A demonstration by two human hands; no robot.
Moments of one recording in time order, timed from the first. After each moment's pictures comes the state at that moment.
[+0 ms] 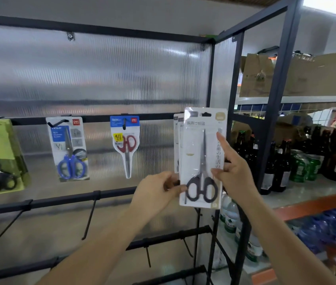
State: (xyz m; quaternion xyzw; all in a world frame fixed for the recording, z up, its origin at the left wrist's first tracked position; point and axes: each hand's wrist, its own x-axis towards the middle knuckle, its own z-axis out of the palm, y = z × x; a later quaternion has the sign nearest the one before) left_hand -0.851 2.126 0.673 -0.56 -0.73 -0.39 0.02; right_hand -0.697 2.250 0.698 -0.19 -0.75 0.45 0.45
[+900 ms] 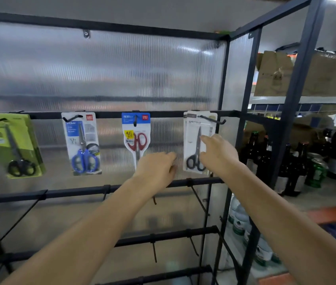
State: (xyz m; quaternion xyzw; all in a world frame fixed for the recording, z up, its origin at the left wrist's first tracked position) left_hand -0.876 2.139 0.707 -0.56 -0.77 -0.17 0.25; right_hand -0.757 2.257 0.745 -0.35 -0.91 0.04 0.22
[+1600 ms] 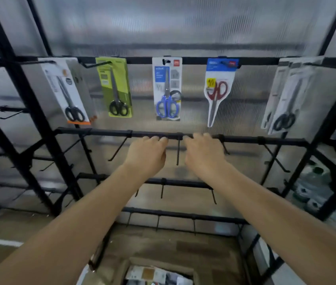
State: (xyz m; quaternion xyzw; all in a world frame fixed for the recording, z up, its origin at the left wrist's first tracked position) left_hand -0.941 1.931 0.643 -0.42 -0.88 -0.02 0.23; right_hand -0.851 2.041 0.665 -0.18 -0.97 -0.05 0.14
